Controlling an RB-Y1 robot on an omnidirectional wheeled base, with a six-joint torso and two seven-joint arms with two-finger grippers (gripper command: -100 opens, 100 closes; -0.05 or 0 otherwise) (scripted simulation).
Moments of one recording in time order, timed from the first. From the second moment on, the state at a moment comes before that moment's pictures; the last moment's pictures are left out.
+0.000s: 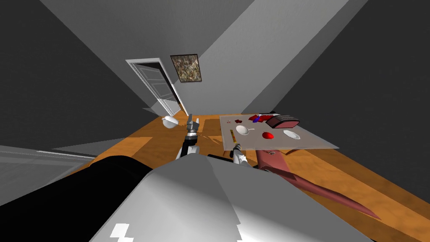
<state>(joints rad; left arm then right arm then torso) 0.53 -0.05 -0.06 -2.22 0.02 -0.39 0.13 -0.25 -0.07 0.59 -0.60 1.02 0.58 0.91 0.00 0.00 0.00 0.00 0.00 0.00</state>
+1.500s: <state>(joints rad) 0.53 -0.05 -0.06 -2.22 0.02 -0.39 0.13 -0.23 -0.09 0.60 -0.60 1.06 0.57 0.85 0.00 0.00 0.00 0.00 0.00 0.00</state>
